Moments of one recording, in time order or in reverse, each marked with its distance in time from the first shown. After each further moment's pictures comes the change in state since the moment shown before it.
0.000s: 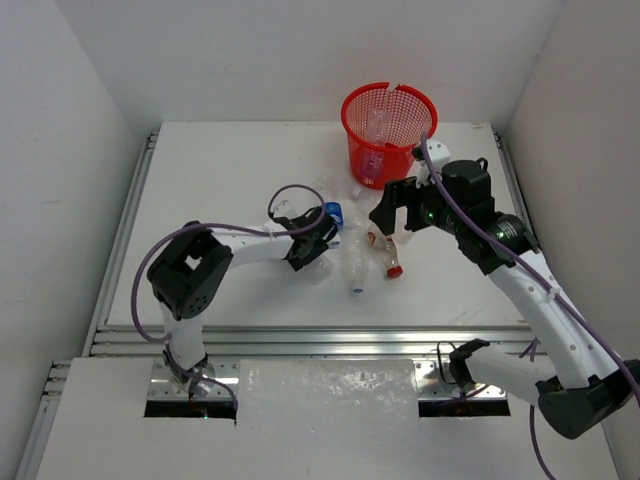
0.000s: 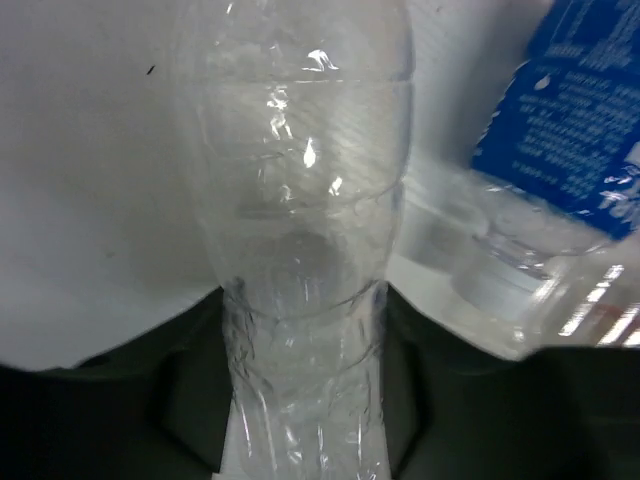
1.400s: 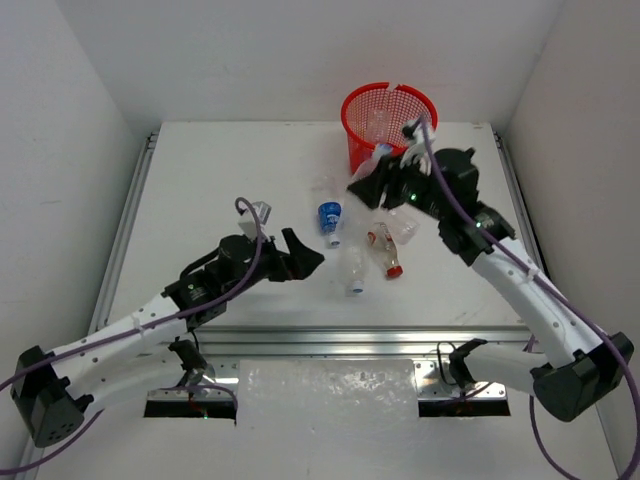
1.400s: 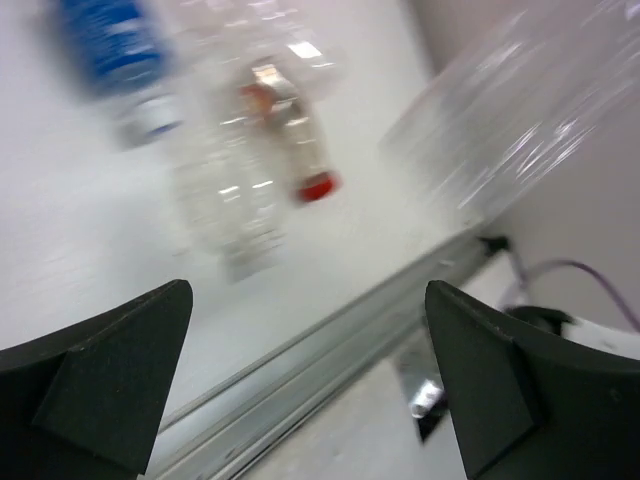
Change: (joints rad) left arm -0.072 -0.985 -0.563 0.525 0.425 0.553; right arm 0.090 0.070 -0.087 0.393 -0.181 0.162
